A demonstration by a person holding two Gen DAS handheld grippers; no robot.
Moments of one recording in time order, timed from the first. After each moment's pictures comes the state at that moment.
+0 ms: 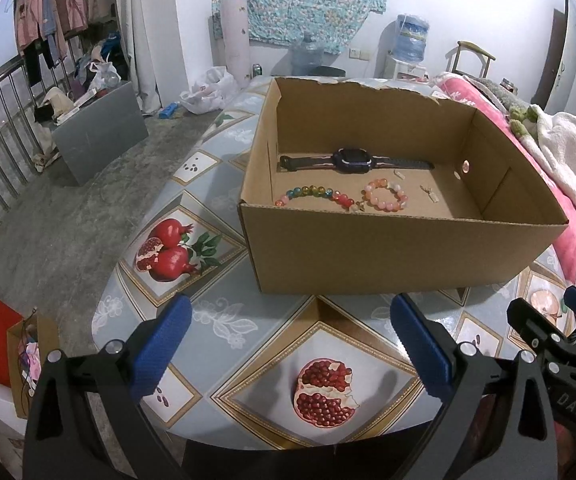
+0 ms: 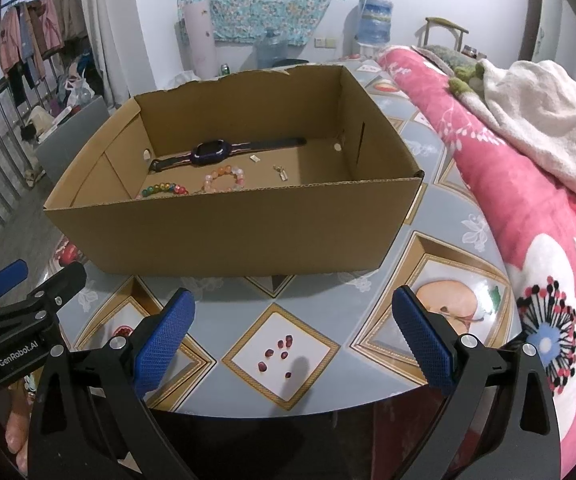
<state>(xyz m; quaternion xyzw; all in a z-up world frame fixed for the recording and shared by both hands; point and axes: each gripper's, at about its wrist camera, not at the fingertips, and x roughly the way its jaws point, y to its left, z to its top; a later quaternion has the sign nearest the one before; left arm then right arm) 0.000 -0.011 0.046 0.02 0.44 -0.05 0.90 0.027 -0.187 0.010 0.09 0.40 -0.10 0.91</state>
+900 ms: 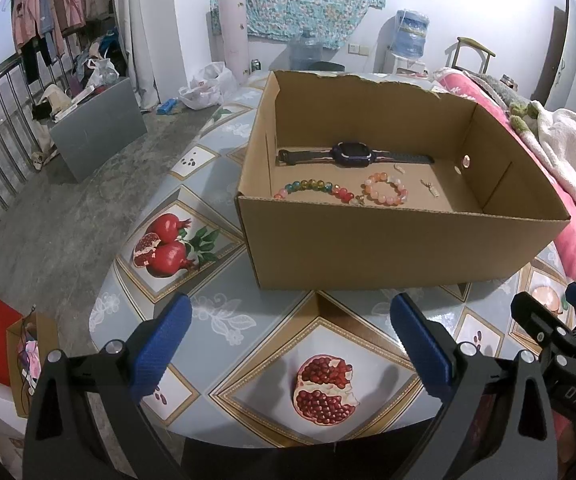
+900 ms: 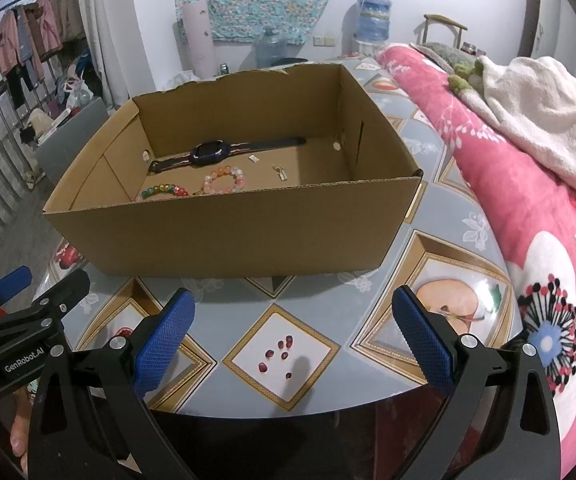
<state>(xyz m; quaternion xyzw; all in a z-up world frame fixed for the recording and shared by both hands) -0.001 -0.012 0.040 0.03 0.45 -0.06 0.89 0.029 -0.188 0.009 0.09 0.40 -0.10 0.91</state>
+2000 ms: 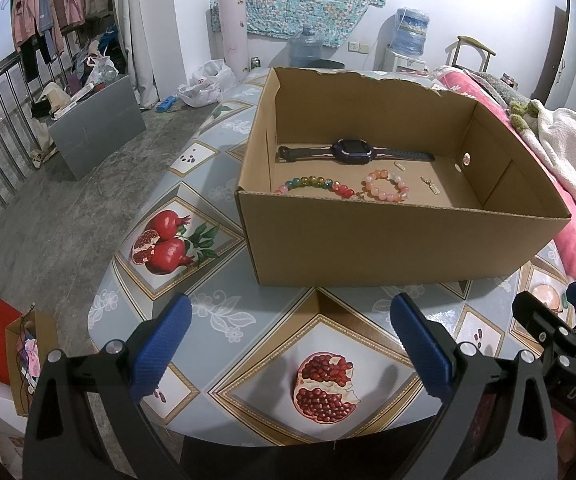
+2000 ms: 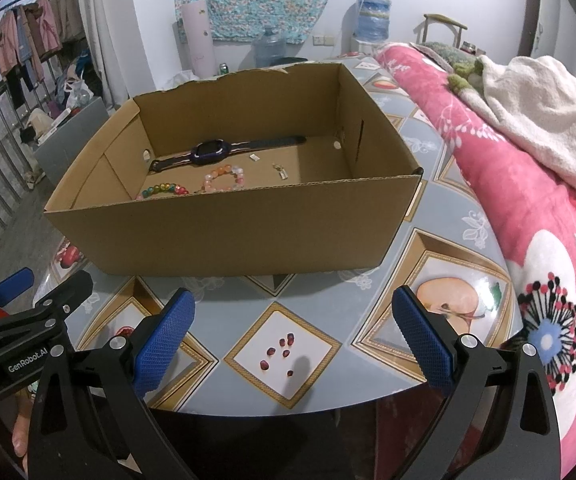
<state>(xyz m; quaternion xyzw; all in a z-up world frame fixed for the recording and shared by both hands) -0.001 -0.011 0.038 0.03 0.45 -0.06 0.89 0.028 -0.189 0.009 0.09 0.40 -0.09 0.91</state>
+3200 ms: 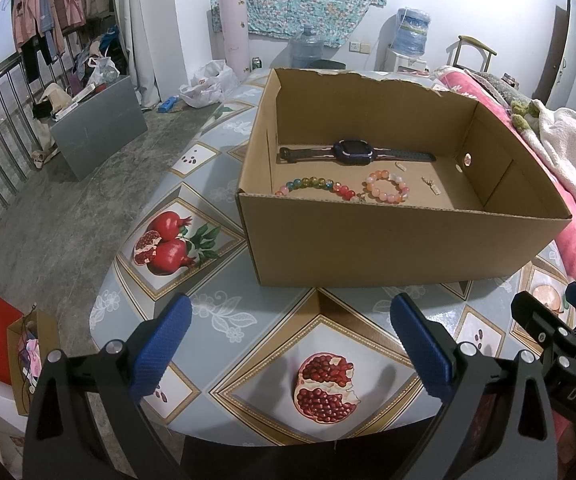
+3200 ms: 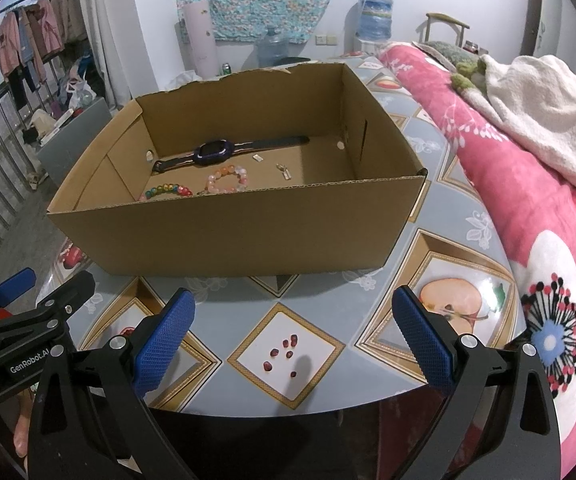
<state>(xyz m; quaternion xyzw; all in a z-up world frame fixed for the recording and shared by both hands) -0.001 -0.010 0.038 0.03 0.45 -0.06 0.89 0.027 -0.185 0.008 0.10 0.40 -0.09 0.91</state>
